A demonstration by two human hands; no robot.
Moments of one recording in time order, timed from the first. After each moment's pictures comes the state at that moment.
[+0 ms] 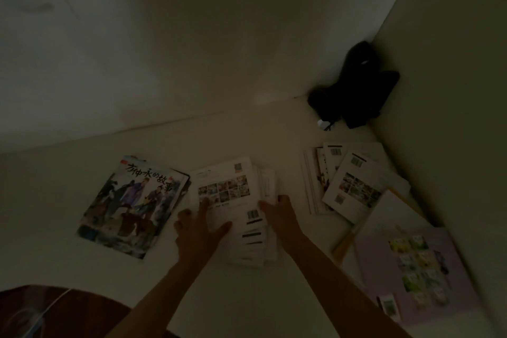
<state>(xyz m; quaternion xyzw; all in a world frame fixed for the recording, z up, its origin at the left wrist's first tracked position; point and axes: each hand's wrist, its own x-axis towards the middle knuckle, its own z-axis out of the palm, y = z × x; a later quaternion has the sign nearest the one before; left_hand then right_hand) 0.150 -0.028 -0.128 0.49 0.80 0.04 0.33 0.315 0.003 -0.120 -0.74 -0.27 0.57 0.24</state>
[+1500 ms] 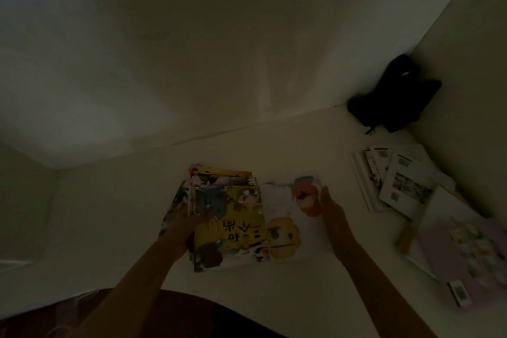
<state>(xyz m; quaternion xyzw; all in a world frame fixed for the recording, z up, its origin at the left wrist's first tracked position) -0.035 -0.005 -0.078 0.22 0.66 0.31 0.65 0.242 -0.020 -0.078 -0.72 -0.22 0.56 0.36</state>
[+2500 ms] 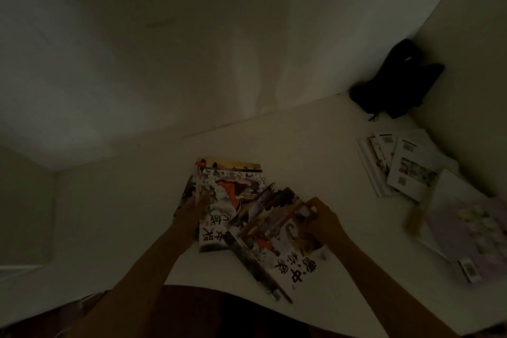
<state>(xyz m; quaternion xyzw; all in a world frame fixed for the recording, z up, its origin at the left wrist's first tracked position) -0.062 0.008 -0.105 0.24 0.68 0.27 0.64 0.215 -0.037 -0.112 -0.77 -0.44 0.44 0.14</state>
